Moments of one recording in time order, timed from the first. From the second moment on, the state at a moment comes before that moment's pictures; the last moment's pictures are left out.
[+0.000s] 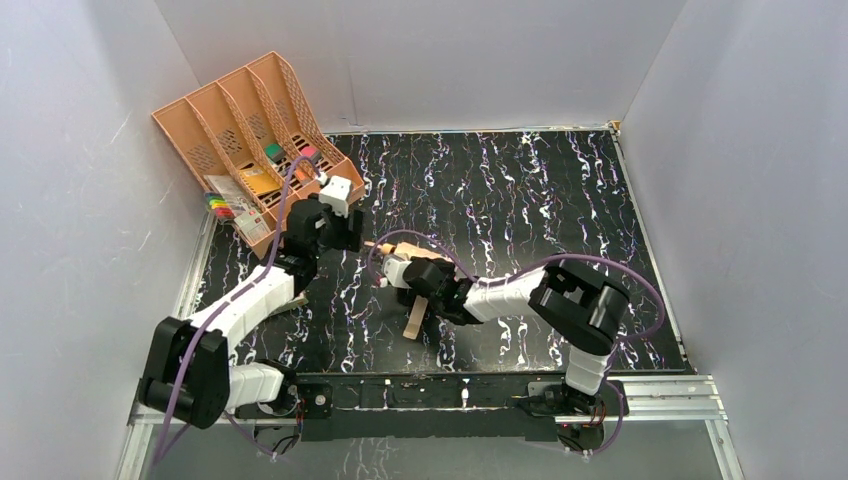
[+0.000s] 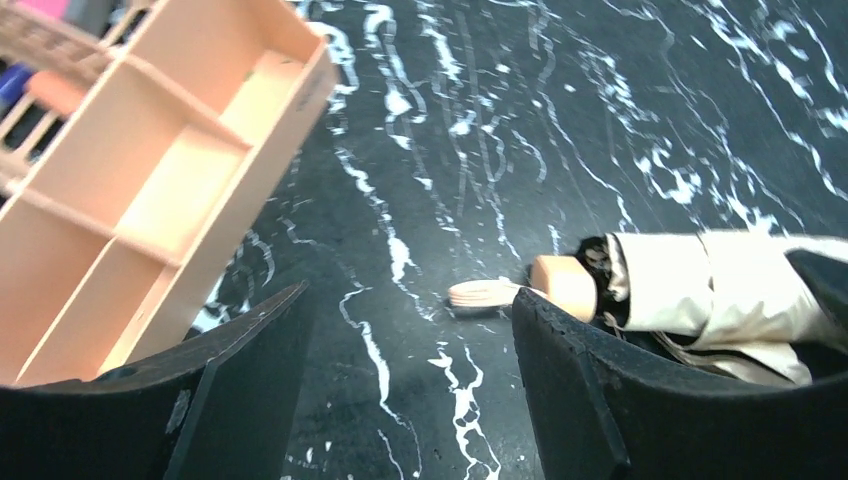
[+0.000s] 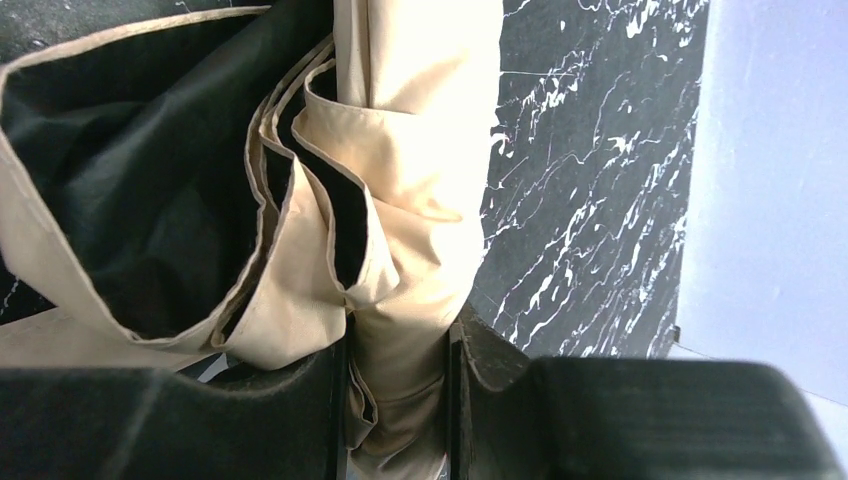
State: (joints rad) left arm -0.35 1.22 0.66 0.13 -0.04 0.01; right arm 1.08 1.78 0.84 0.17 0.54 -0.62
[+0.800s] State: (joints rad) left arm -0.38 1.53 0.92 -0.17 0.61 0.42; right arm 1.26 1.82 0.60 0.65 0.62 -0.98
